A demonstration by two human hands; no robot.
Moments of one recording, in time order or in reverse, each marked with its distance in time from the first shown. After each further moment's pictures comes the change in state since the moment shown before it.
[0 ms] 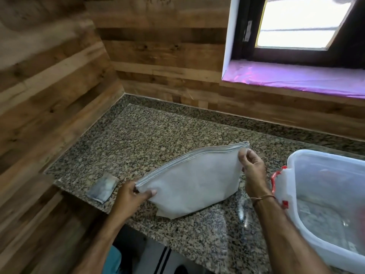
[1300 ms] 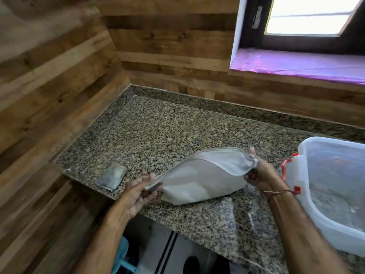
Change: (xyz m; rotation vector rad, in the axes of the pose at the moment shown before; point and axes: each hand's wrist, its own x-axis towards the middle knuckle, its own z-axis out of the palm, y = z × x) left_hand 0.000 -0.028 -0.005 -0.839 -0.120 -0.418; right_hand -0.015 0.007 -0.016 -0.027 0.045 0.580
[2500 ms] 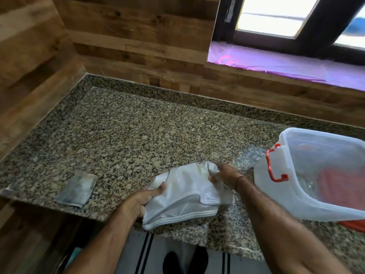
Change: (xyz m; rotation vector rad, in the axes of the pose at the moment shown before) left_hand 0.100 -0.044 0.004 0.335 -0.190 -0.424; right_hand 0.015 0.045 0.039 -0.920 0.002 0.016
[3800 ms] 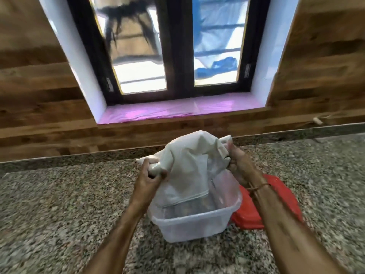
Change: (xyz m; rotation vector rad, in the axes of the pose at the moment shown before) left_hand -0.084 0.041 0.429 0.441 -0.096 1.094; right_hand -0.149 0.182 -0.350 1.009 0.238 -0.680
